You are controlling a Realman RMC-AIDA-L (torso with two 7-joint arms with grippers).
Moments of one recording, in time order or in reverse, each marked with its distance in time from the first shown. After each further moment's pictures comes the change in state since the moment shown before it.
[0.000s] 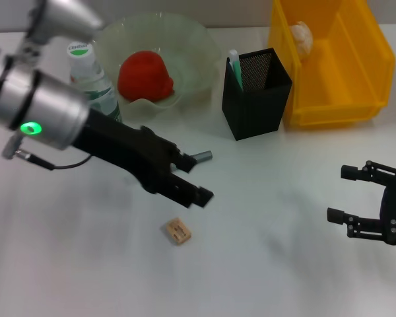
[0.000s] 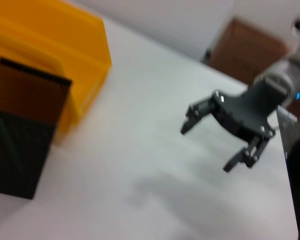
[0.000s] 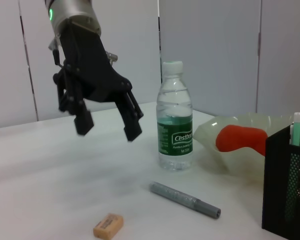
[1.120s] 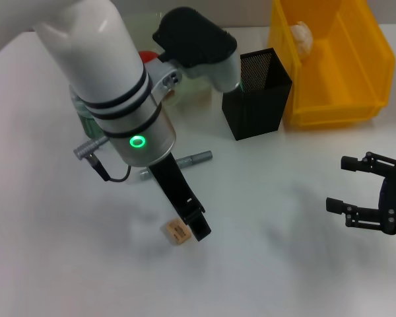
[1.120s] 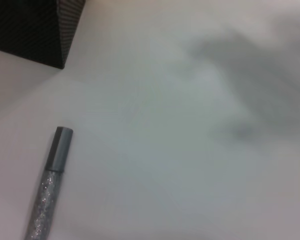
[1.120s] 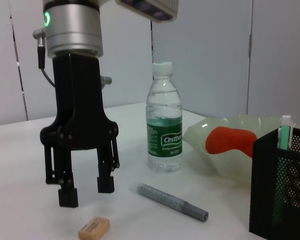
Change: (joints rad) left arm -0.259 -0.010 0.552 0.039 0.273 -0.088 -0.691; right arm 0.020 0.000 0.013 0.000 0.000 0.024 0.007
